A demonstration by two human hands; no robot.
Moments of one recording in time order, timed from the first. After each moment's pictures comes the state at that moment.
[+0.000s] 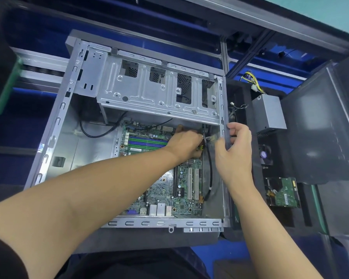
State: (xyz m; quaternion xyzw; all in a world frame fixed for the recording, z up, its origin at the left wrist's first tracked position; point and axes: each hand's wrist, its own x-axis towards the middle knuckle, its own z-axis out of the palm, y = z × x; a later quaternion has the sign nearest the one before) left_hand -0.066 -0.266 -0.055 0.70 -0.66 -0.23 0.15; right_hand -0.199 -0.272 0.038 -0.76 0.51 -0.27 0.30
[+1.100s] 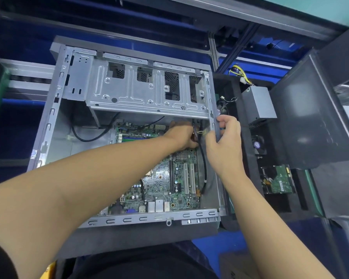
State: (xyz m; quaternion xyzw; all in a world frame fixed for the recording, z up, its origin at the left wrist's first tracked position) left_hand -0.059 -0.276 -0.035 0.70 -0.59 -0.38 0.15; right_hand -0.199 -0.272 0.039 -0.76 0.51 -0.26 0.29
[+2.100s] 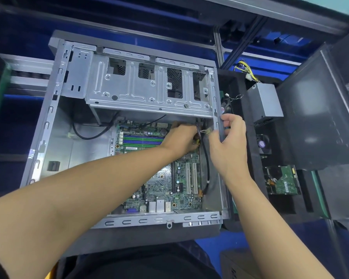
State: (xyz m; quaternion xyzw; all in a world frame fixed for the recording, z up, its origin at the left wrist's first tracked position) left_hand -0.068 -0.258 -0.046 0.71 -0.61 -0.27 0.23; right_hand -0.197 -0.270 0.042 -0.75 0.51 -0.27 0.31
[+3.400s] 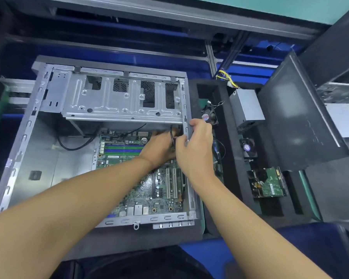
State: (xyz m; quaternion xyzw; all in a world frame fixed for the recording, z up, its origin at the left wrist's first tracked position) left_hand -0.081 -0.251 -0.046 0.71 -0.63 -0.18 0.25; right_hand -0.193 -0.266 0.053 -0.77 0.51 -0.24 0.30
